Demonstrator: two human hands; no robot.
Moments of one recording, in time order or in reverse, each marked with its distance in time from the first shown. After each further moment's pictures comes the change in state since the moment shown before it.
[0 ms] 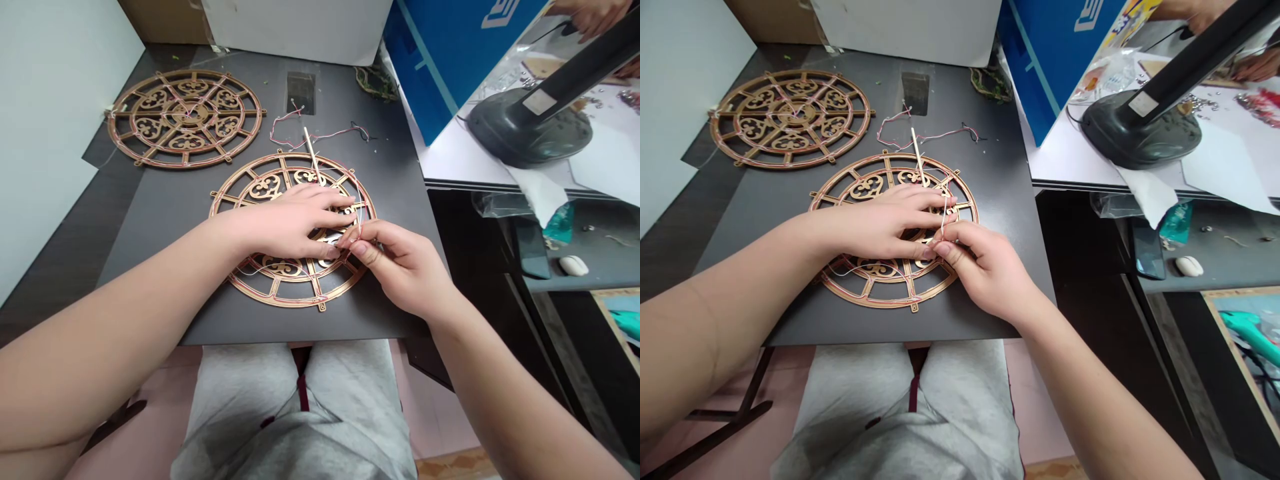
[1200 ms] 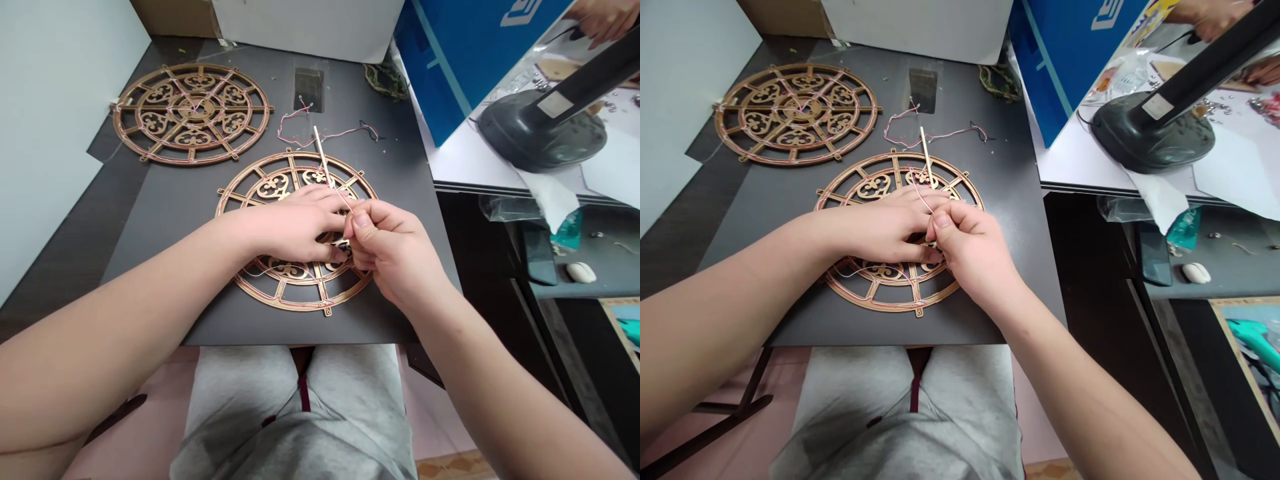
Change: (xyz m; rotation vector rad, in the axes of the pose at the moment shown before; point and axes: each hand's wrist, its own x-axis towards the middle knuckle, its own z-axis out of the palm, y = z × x) left_hand 0.000 0.004 0.001 -0.022 0.010 -0.002; right_hand 0.034 -0.025 0.028 0.681 0.092 0.390
